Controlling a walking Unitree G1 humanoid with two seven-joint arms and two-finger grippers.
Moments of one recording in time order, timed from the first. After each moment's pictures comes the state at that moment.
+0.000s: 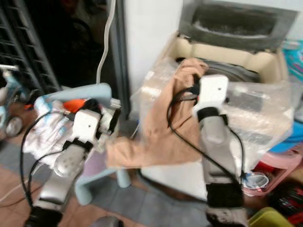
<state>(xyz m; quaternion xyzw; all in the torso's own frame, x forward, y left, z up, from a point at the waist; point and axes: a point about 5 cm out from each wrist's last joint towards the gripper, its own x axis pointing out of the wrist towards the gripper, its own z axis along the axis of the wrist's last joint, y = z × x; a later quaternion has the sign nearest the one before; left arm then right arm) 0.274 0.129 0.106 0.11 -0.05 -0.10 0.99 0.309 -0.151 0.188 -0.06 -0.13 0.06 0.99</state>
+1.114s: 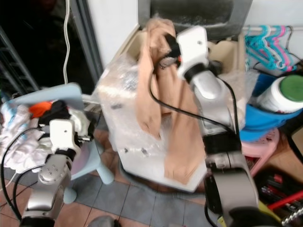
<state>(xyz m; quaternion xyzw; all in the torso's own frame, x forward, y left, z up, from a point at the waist) 0.261 0.160 0.087 0.04 0.03 -0.01 1.00 0.370 -0.120 0.287 -0.16 -0.25 0.23 0.93</state>
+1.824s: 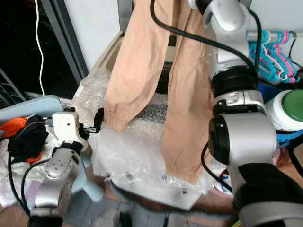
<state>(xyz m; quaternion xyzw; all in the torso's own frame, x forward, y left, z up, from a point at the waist) 0.266 0.141 0.105 0.00 -0.01 -0.02 1.00 0.396 -0.134 0.353 -0.15 -0.30 0.24 0.91</state>
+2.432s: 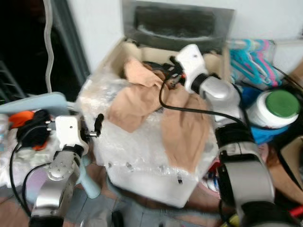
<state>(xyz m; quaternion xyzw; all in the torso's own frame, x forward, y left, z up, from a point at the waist) 0.259 0.146 0.088 0.00 0.04 0.01 1.00 0.381 -0.152 0.233 -0.20 -0.13 0.28 0.93</state>
